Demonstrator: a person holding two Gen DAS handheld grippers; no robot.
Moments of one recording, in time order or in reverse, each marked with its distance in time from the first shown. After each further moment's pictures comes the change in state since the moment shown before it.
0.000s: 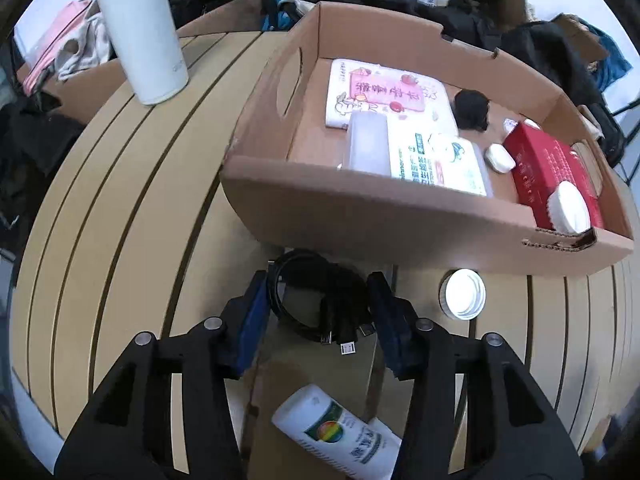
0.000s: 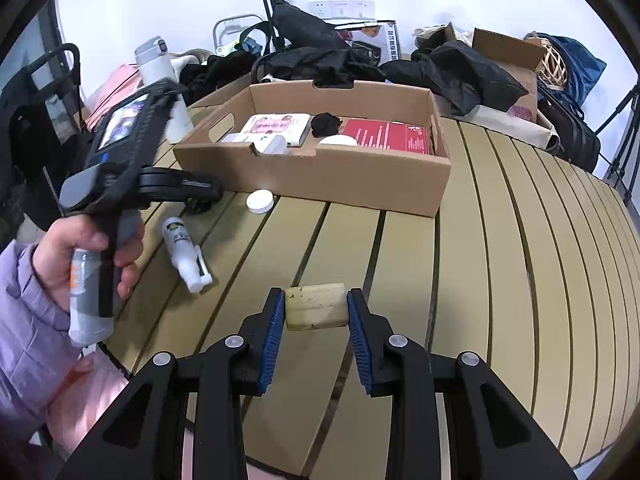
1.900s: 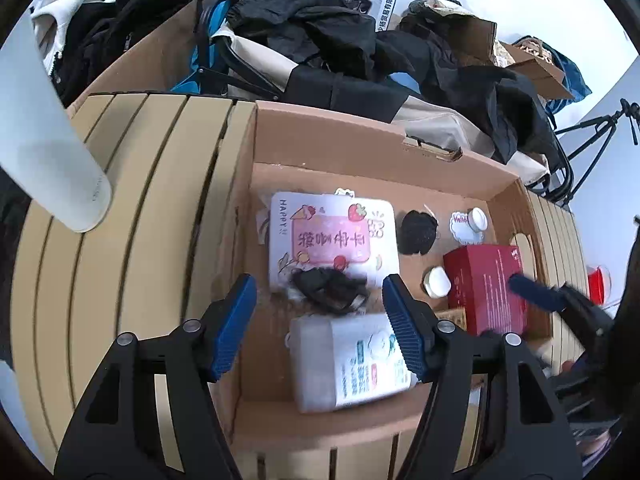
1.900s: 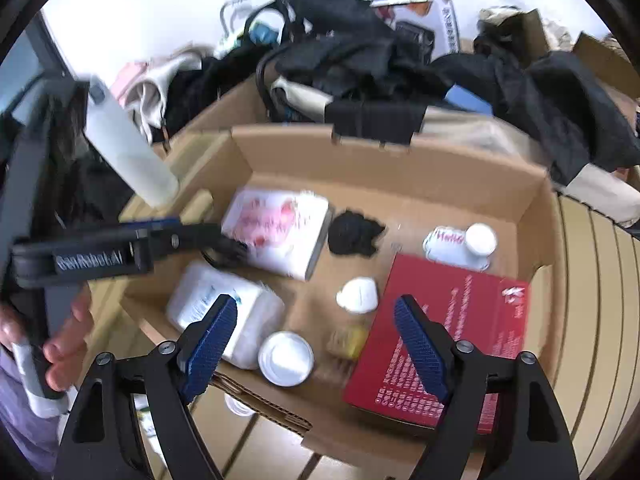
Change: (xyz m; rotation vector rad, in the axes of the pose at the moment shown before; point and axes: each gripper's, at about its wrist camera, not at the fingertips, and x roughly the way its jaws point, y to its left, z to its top) left arm 0.003 0.013 0.132 0.069 0.071 -0.270; right arm 0.138 -0.021 0.192 -0.011 0.113 0.184
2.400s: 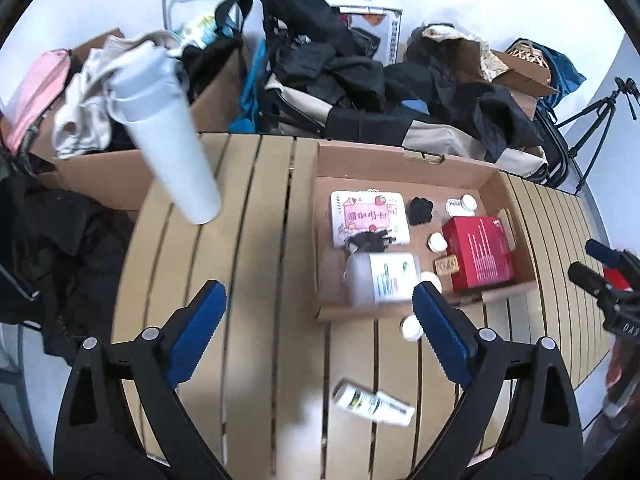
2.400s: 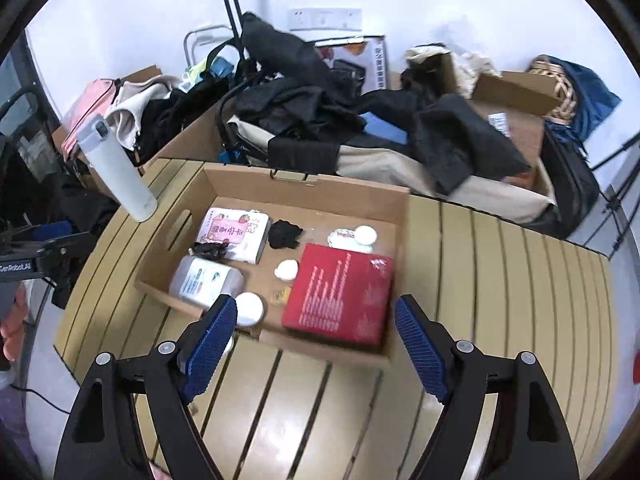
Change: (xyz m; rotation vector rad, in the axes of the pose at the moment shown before) left arm -0.146 0.001 -0.047 0.077 -0.100 0.152; right arm -0.135 0.003 -0.017 0.027 -0.039 -0.225
